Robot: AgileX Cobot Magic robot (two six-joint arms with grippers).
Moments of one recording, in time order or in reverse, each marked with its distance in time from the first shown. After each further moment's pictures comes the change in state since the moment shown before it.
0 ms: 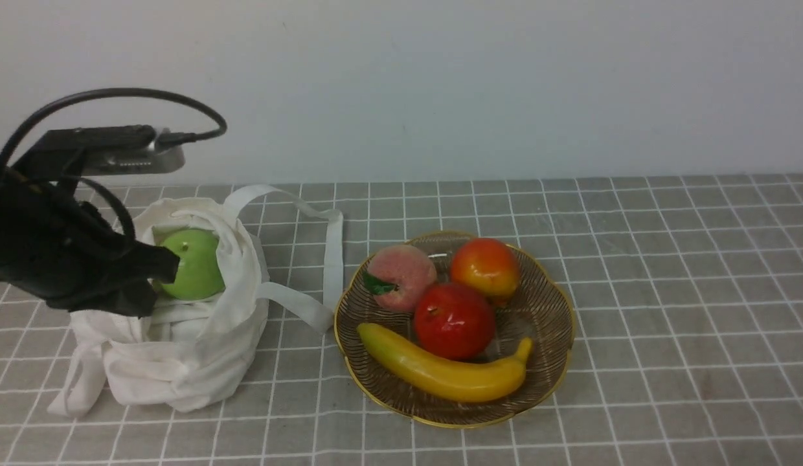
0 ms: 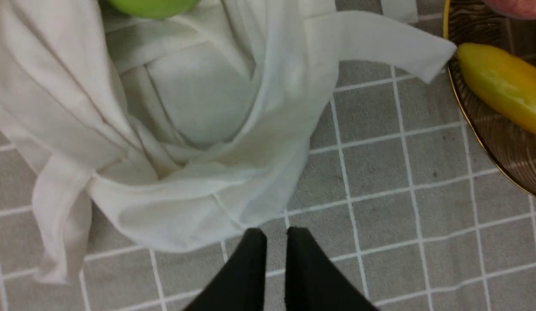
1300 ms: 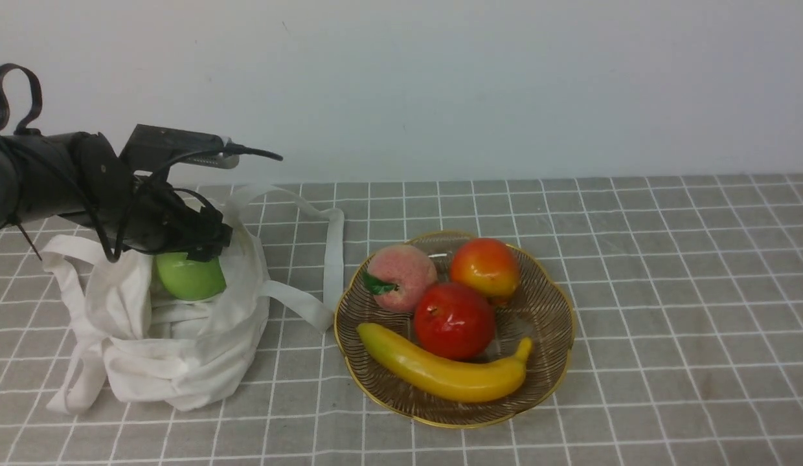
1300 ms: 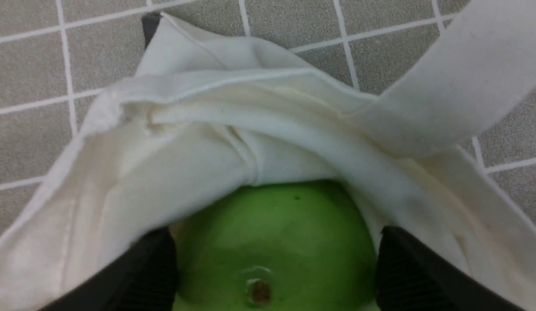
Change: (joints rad) right arm 0.000 0.000 0.000 0.000 0.000 0.000; left arm 0.000 0.442 -0.116 0.078 -0.594 0.056
